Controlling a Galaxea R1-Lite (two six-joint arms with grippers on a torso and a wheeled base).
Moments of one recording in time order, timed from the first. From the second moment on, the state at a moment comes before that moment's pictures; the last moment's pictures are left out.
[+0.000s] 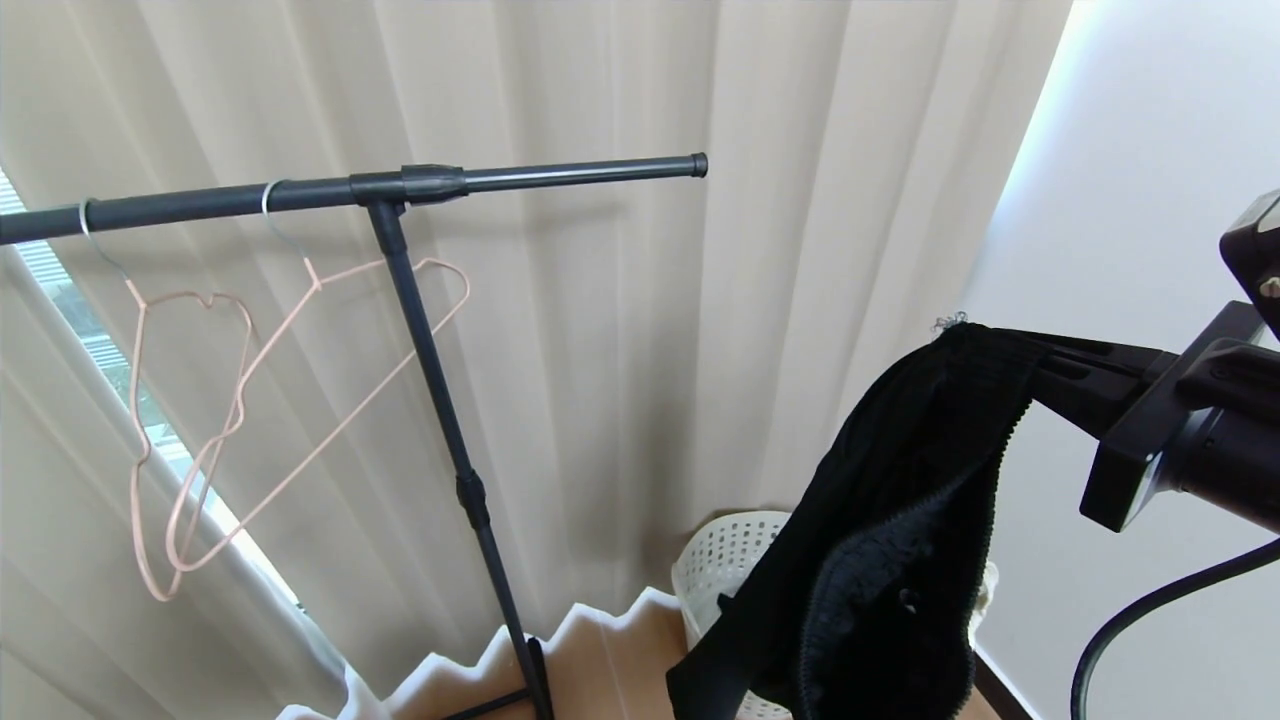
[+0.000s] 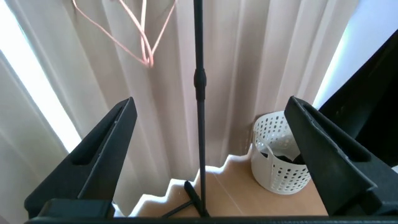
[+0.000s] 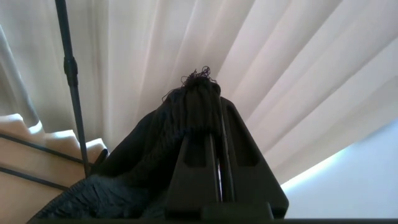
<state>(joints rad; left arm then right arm) -0.01 0.00 0.00 -0.07 -0.16 0.04 0.65 1.21 -0.71 -0.40 -0.18 -0.30</state>
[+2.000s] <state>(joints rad) -0.01 0.00 0.00 -0.07 -0.17 0.04 0.65 1.21 -0.69 -0.40 -0.18 -0.30</state>
